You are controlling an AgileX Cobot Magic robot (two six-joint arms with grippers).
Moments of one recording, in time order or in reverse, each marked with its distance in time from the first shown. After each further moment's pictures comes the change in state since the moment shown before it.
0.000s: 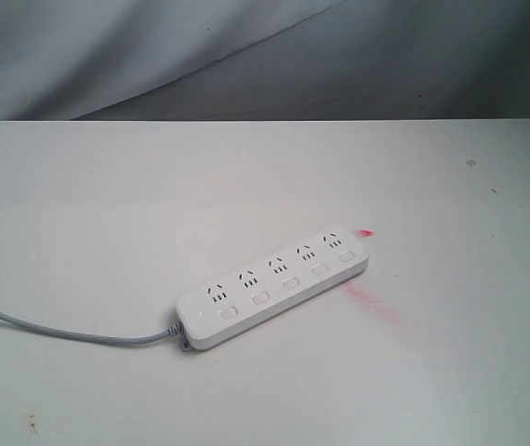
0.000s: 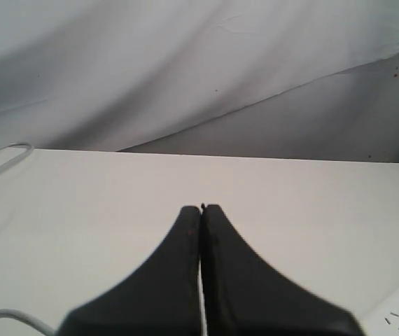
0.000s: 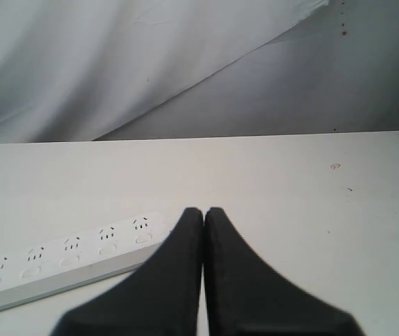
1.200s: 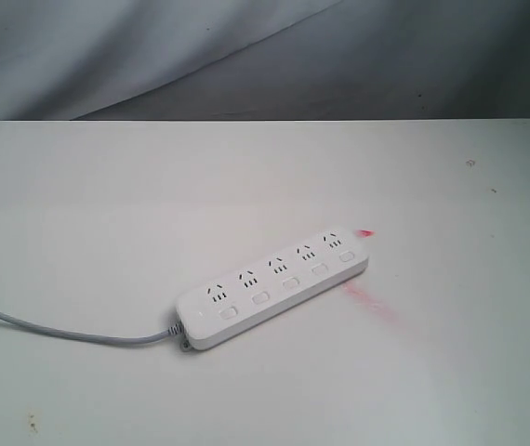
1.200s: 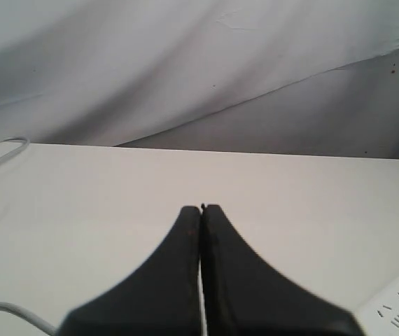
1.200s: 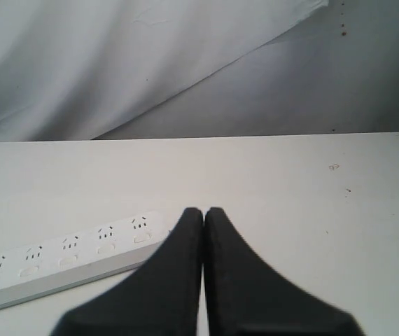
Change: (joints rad) left arm -0.004 0.000 0.000 -0.007 0.014 -0.001; right arm 0.000 0.000 0.000 0.000 0.000 -0.007
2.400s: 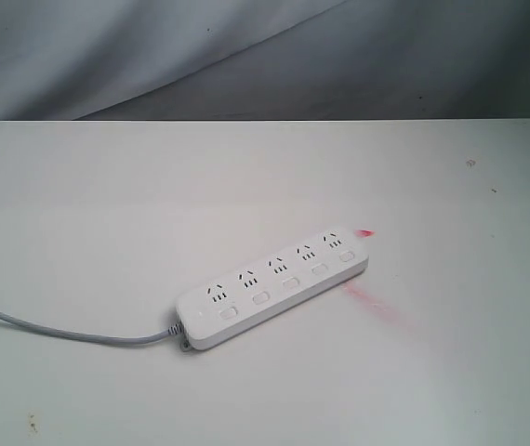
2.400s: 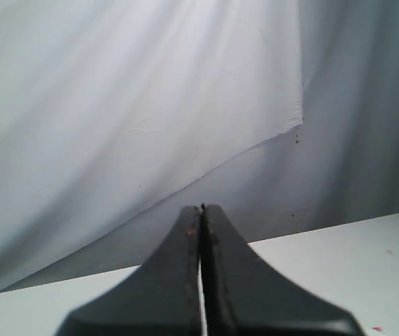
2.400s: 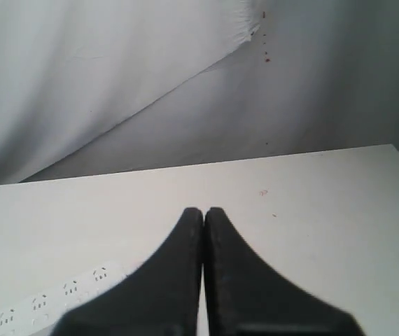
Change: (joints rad) left arm 0.000 0.111 -0.423 0.121 0.250 0.041; right arm 0.001 0.098 -0.495 0.170 0.472 -0.182
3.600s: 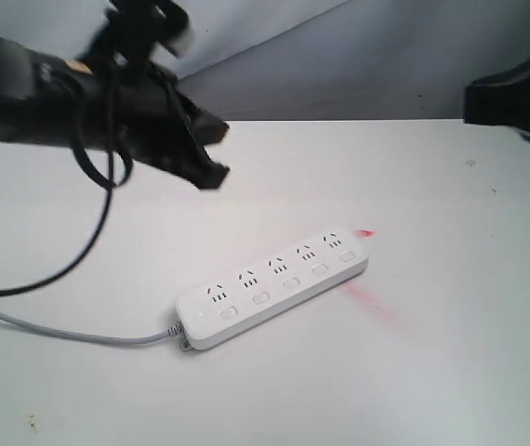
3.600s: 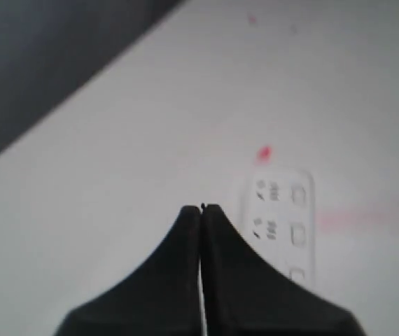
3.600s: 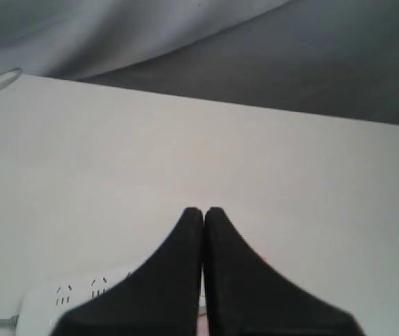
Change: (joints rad) left arm -0.125 0.974 -0.648 0.113 0.396 0.117; right arm 0.000 0.888 -0.343 0.551 -0.308 -0.533
